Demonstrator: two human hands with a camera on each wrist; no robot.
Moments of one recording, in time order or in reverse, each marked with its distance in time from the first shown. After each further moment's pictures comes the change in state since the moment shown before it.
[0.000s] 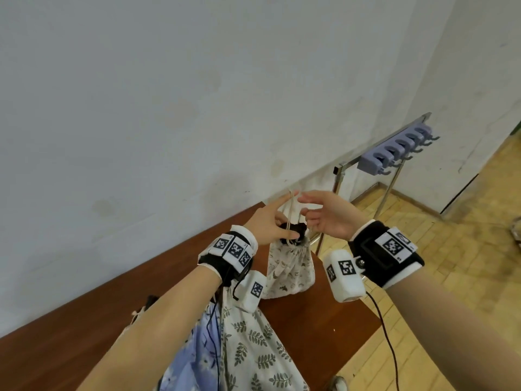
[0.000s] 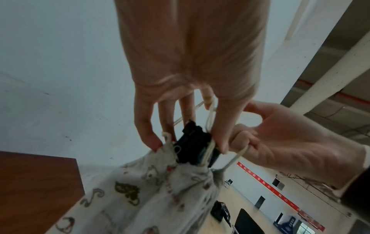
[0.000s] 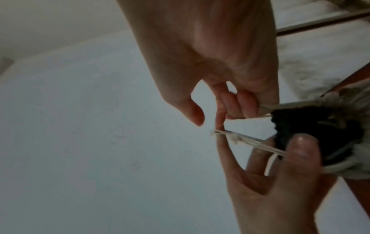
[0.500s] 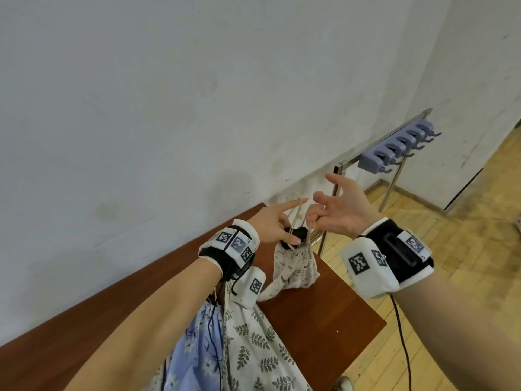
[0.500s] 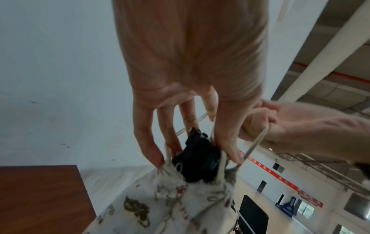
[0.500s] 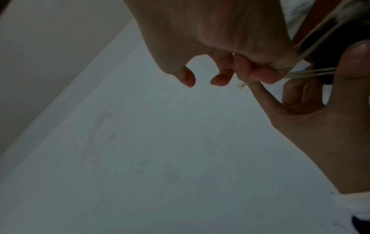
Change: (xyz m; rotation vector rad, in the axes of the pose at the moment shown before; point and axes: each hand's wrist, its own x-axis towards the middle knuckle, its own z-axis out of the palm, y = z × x) left_hand 0.003 0.020 -0.006 0.134 -0.135 -0.027; right_hand -0.018 -0.015 0.001 0.488 -0.027 0.127
